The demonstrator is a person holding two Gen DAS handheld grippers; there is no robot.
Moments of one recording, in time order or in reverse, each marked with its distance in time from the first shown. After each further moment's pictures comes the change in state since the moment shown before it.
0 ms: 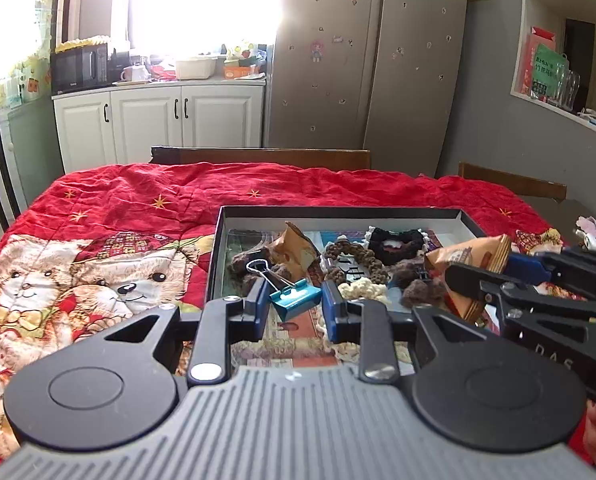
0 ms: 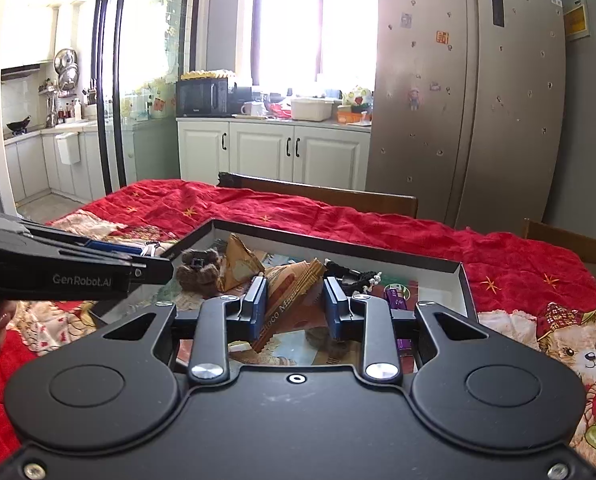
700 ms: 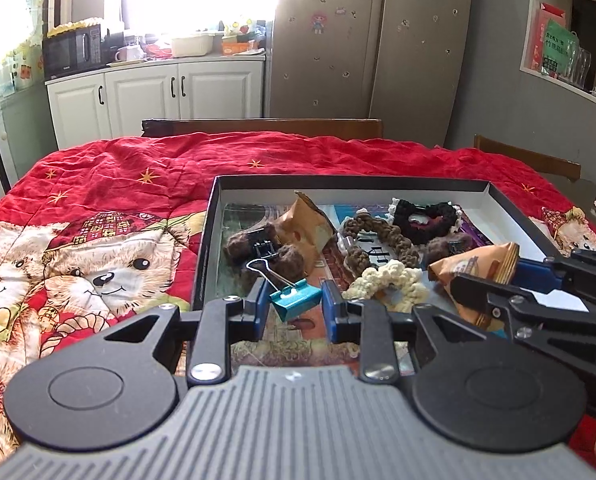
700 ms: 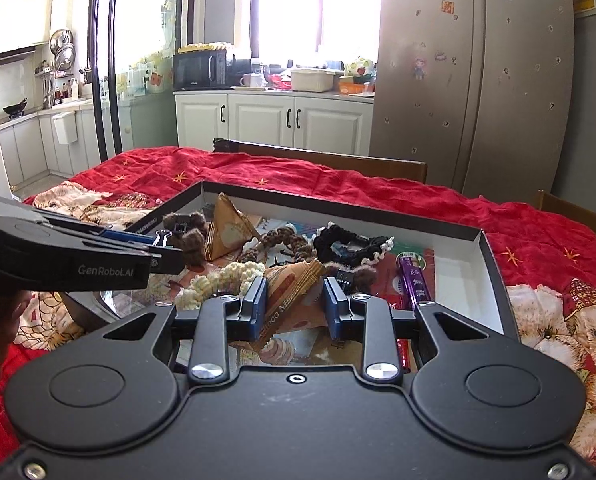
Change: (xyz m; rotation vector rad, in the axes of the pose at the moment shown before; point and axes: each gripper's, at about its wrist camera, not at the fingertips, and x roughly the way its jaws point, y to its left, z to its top) left arm 0.050 0.005 -0.009 0.022 0.068 0.009; right arm 0.046 0.000 -0.019 0.004 0.080 0.007
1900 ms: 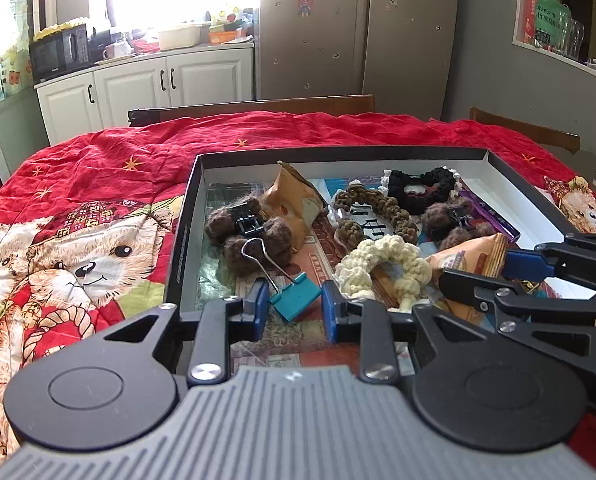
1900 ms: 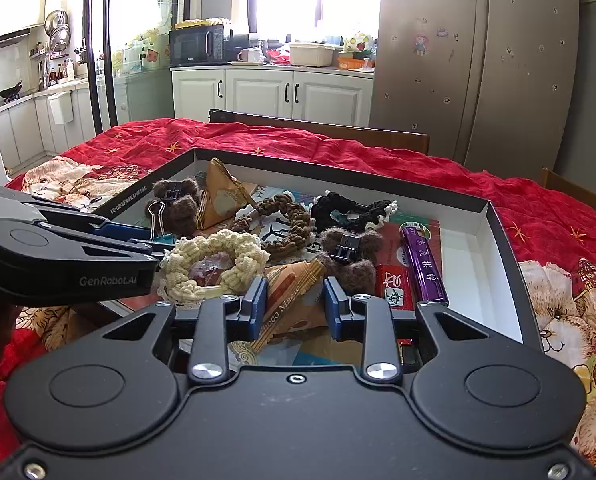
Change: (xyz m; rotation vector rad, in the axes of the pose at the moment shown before) left arm 0.016 -0.010 -0.011 0.055 0.041 -0.001; right arm 0.018 -0.001 -0.009 -0.002 0.075 -0.005
